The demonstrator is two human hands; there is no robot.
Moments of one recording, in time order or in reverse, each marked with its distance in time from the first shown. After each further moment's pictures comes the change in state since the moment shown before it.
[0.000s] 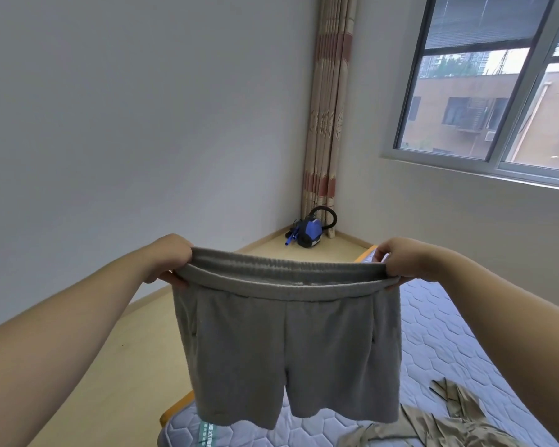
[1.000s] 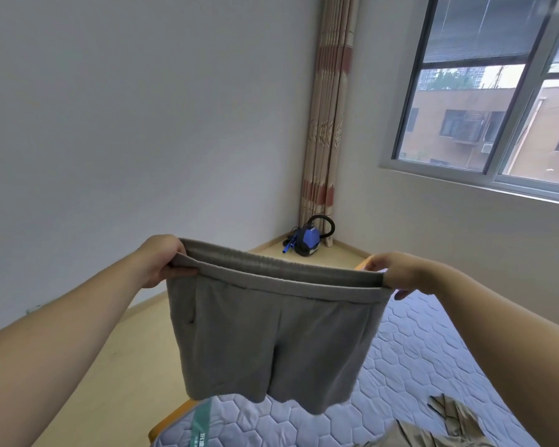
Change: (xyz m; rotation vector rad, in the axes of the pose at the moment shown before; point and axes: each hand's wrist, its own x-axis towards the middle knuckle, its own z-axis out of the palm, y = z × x) left_hand 0.000 0.017 -0.003 -0.682 0.012 -0.063; right_hand 0.029 0.010 -0.005 -0.092 -0.108 -0.059
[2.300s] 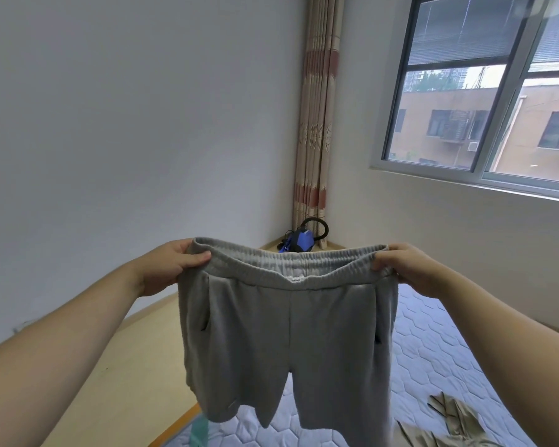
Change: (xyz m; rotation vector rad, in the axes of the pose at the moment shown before) left_hand 0.018 -0.002 0.003 0.296 -0.474 0.287; right_hand -0.003 0.013 -0.005 0.614 0.179 -0.201
